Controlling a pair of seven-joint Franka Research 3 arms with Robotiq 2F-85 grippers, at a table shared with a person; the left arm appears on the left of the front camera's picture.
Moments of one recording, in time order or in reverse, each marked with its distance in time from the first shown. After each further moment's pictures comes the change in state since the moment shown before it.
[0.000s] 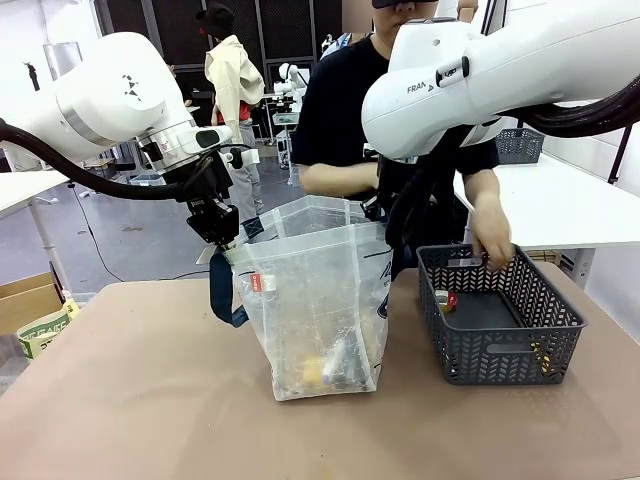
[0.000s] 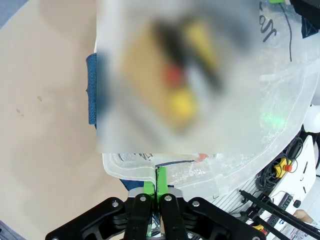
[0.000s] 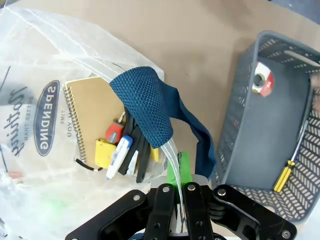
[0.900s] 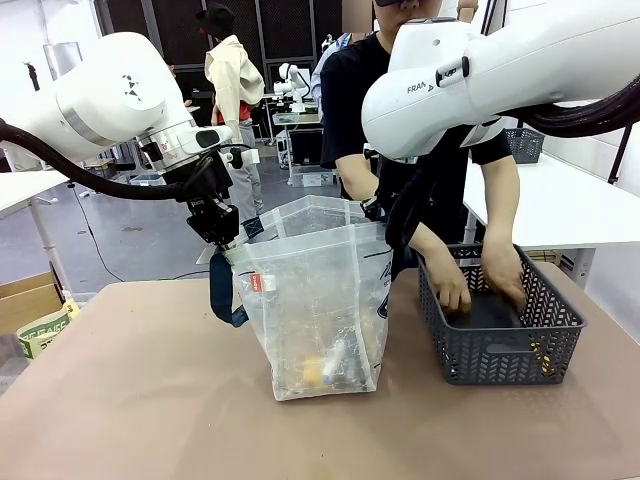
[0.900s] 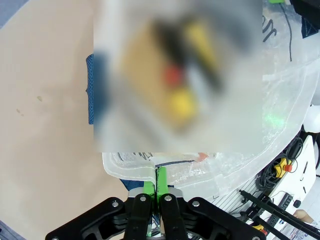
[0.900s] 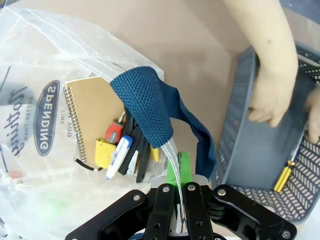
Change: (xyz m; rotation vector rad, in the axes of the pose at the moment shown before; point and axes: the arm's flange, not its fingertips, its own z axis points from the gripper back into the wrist) left arm 0.000 0.000 0.000 0.000 0.000 0.000; right arm 0.000 0.000 0.000 0.000 0.000 0.000
